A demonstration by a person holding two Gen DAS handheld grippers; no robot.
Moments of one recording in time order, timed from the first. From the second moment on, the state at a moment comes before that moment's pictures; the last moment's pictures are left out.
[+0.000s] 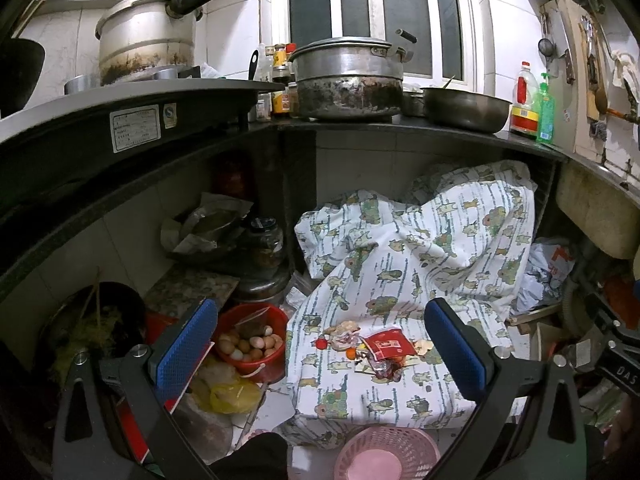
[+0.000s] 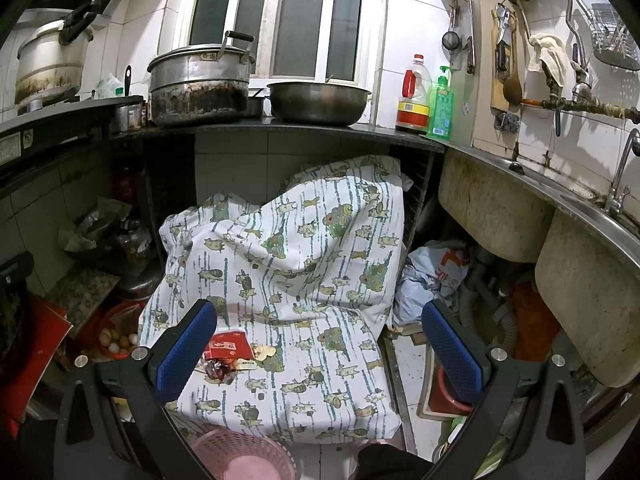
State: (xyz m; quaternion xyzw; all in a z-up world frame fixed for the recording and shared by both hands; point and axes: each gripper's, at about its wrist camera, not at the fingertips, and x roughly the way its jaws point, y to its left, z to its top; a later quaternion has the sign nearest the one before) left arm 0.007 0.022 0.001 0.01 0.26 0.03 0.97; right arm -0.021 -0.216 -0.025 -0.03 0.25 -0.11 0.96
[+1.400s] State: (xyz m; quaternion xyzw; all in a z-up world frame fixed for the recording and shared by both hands) left arm 0.004 0.011 -0.004 0.02 0.26 0.00 0.97; right arm -0.019 -0.217 -0.024 -0.03 0.25 -0.11 0.96
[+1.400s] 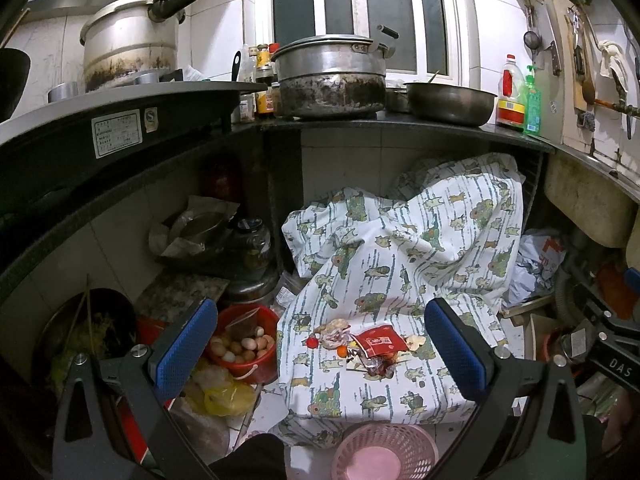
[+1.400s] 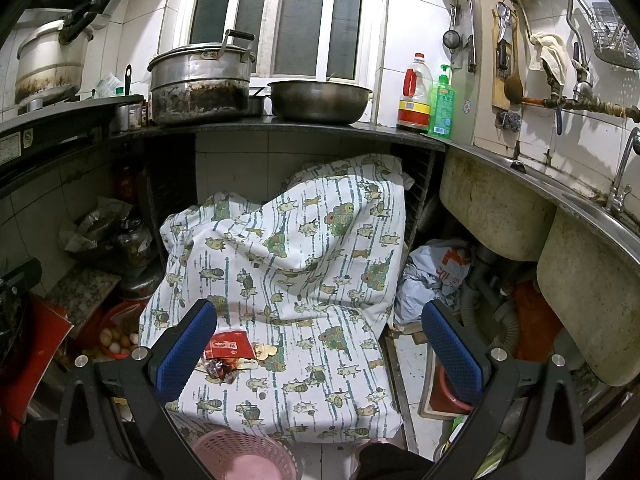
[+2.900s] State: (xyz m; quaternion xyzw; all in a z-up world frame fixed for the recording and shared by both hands) left arm 0.276 0.005 -0.310 -0.11 0.62 -0.09 0.77; right arm 0.191 -0.267 -0.267 0.07 0.52 0.02 0.85
